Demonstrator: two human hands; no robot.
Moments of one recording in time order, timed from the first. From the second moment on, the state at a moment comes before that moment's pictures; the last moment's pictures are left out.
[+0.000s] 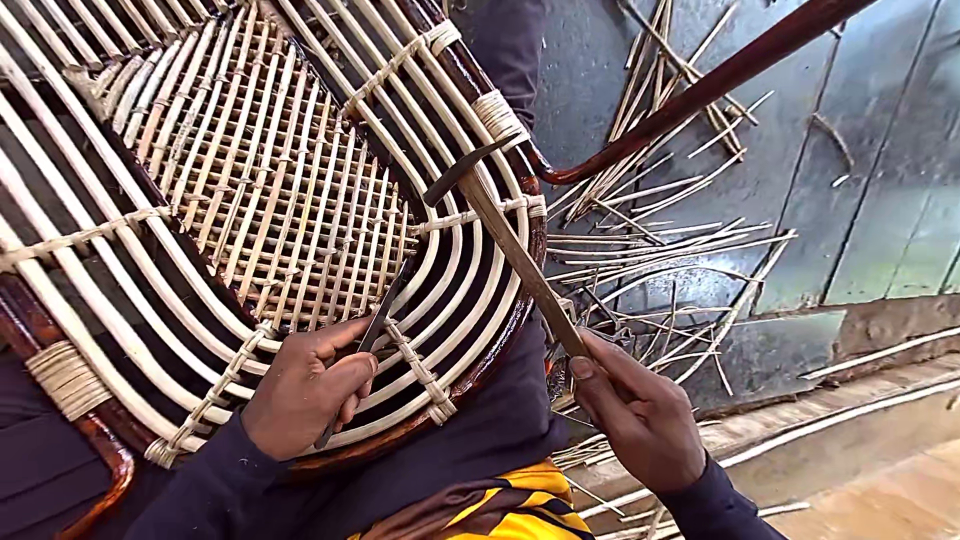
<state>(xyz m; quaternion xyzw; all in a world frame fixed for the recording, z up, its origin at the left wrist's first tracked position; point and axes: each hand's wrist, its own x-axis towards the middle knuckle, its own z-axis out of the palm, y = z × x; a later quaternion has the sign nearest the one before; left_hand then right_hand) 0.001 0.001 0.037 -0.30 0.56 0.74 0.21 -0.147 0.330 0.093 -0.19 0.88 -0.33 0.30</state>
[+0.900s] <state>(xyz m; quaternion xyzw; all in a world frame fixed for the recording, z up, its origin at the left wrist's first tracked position) -0.016 0.039 0.038 -0.33 0.63 0.69 0.13 -0.146 0.320 0.088 -0.20 0.87 -0.33 0.30</state>
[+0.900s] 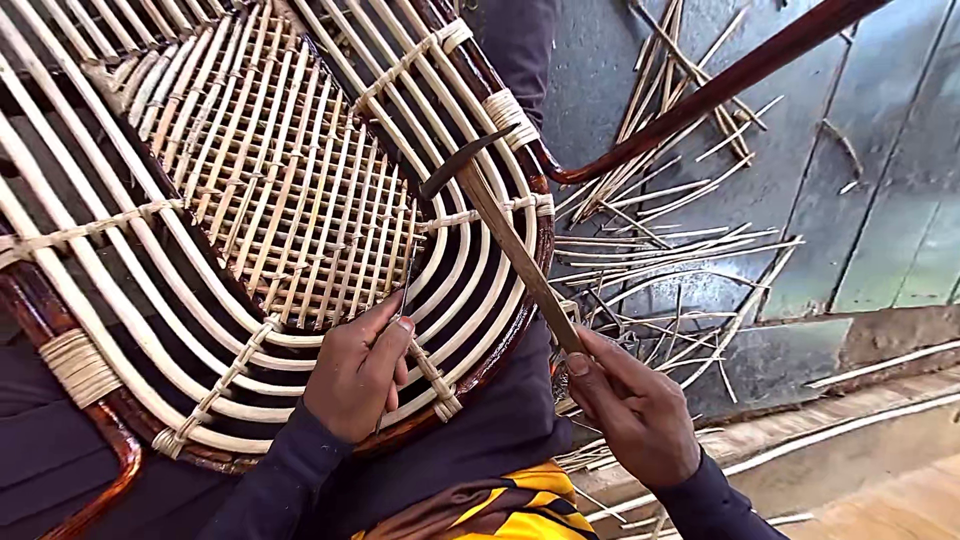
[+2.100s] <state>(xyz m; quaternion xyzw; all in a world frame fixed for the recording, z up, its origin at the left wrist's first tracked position) -0.045 0.025 0.062 -0.39 0.55 0.71 0.18 -0.169 0.314 0.136 -0.23 0.90 -0.32 0.17</state>
